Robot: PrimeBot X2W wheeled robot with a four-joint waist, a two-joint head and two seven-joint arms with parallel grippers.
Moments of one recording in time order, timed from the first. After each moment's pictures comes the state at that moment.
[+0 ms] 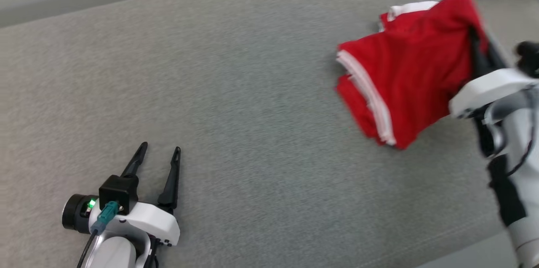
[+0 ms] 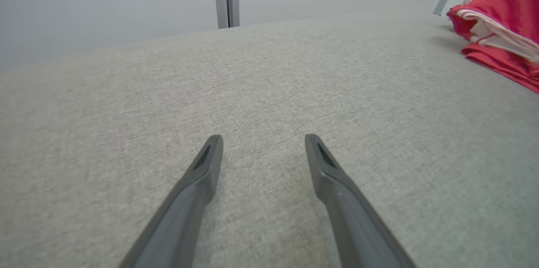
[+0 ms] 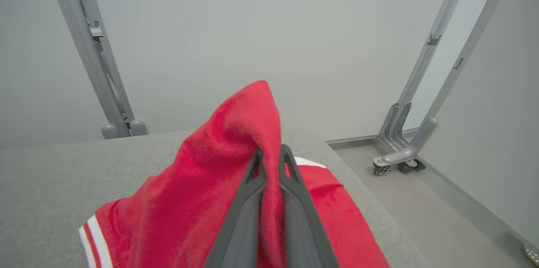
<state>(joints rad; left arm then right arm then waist) -0.22 0.07 -0.07 0.44 -0.04 -0.08 -0.26 -0.78 -0.13 0.01 0.85 0.17 0.13 -0.26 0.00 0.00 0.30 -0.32</state>
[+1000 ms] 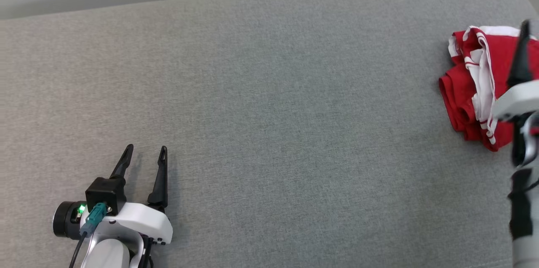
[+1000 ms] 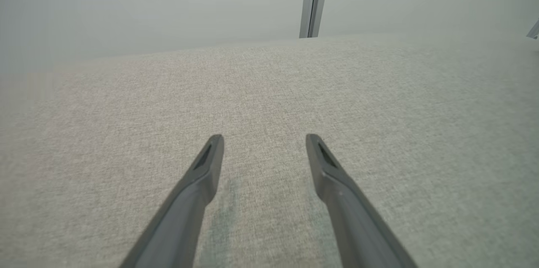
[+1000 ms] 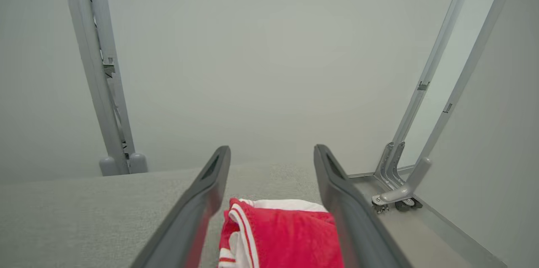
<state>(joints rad) -0.21 0.06 -0.01 0.44 -0.06 -0.07 -0.26 -0.72 -0.09 -0.40 0.65 -0.20 0.13 -0.26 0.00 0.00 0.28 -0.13</state>
